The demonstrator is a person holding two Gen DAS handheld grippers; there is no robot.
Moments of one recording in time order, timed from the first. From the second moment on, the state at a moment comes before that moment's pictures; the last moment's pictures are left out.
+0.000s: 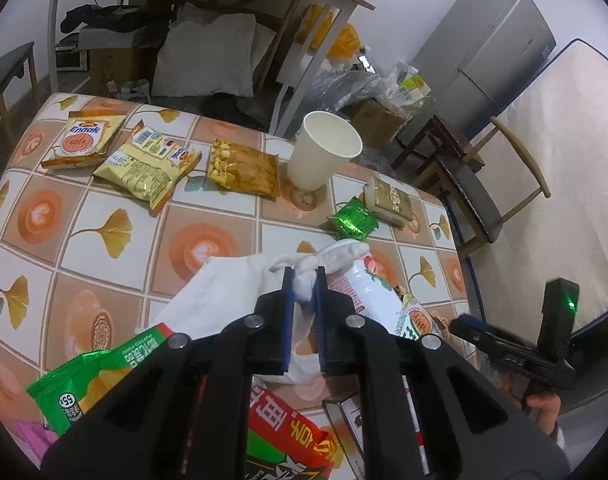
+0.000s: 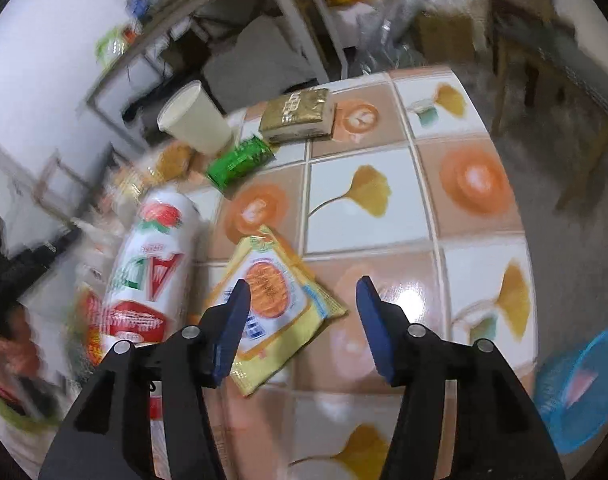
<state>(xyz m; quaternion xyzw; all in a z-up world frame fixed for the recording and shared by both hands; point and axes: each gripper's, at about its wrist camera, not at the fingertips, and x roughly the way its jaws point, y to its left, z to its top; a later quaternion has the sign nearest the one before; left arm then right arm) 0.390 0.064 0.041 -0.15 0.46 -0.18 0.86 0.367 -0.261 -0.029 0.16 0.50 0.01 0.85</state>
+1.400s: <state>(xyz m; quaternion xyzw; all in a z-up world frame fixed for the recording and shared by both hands) 0.357 0.067 0.110 -0.18 0.37 -0.19 0.89 0.305 -0.261 0.040 0.00 0.40 -0.05 0.92</state>
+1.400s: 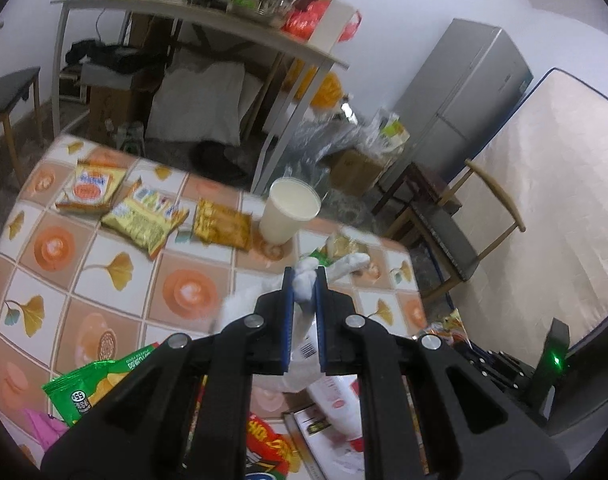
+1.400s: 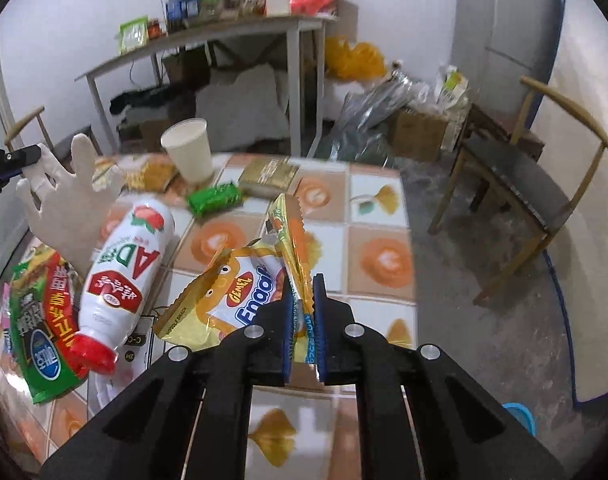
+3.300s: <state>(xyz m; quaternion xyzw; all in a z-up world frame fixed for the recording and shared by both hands) 0.107 -0.450 0.033 -0.01 0.53 -0.54 0.66 -0.090 -0.574 -0.023 0.38 0.36 -0.27 0.81</state>
